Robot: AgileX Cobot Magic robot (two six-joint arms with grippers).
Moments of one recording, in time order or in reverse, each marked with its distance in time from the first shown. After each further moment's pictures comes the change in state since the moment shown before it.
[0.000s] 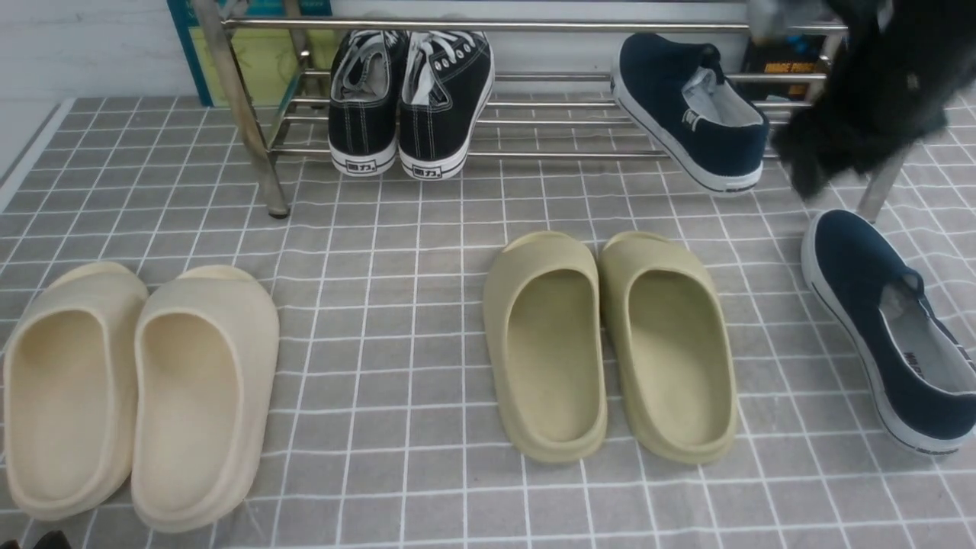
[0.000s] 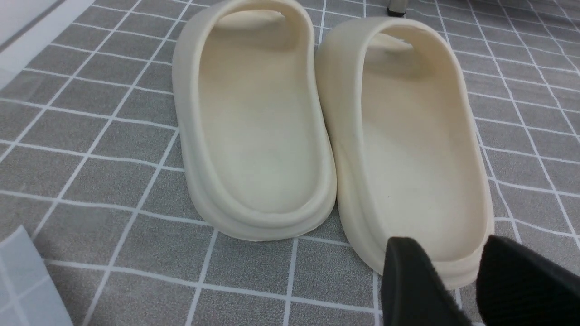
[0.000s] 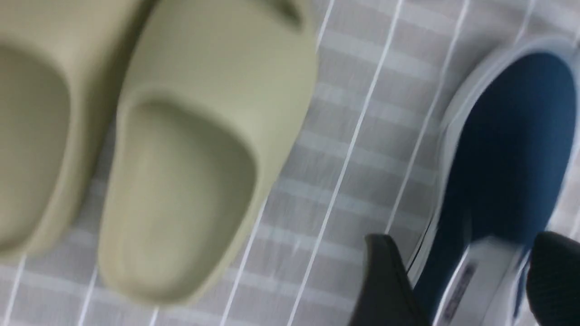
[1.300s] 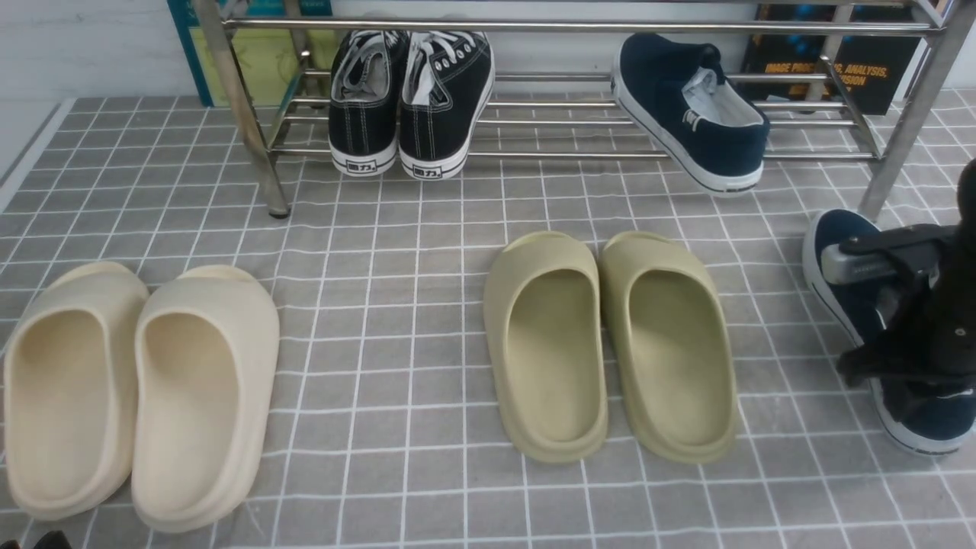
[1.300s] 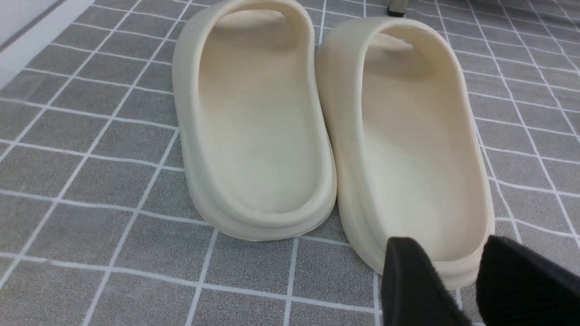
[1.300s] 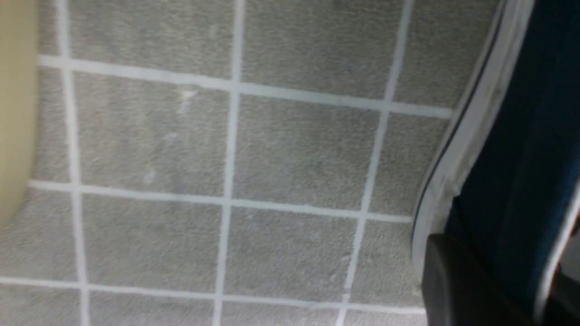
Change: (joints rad) right arm -0.177 -0.001 0.534 0.006 -0.331 0.056; left arm 0.000 0.000 0.000 0.000 0.000 0.000
